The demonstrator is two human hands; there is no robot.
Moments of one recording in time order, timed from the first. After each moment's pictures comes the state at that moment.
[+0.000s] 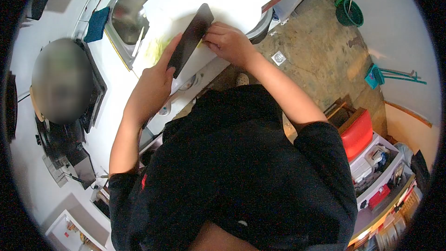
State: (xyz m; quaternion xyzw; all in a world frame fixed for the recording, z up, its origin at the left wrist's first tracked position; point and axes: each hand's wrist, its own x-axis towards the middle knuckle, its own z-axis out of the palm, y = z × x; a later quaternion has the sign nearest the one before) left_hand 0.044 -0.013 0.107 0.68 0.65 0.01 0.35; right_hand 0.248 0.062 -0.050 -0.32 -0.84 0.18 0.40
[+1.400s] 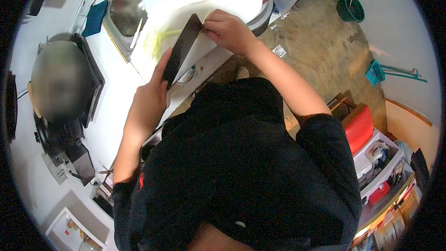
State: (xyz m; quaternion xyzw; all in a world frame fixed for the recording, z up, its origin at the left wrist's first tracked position) left_hand 0.037 -0.063 0.109 0.64 0.69 -0.02 0.32; right_hand 0.250 0.066 -0.053 -0.30 -0.84 0.19 0.40
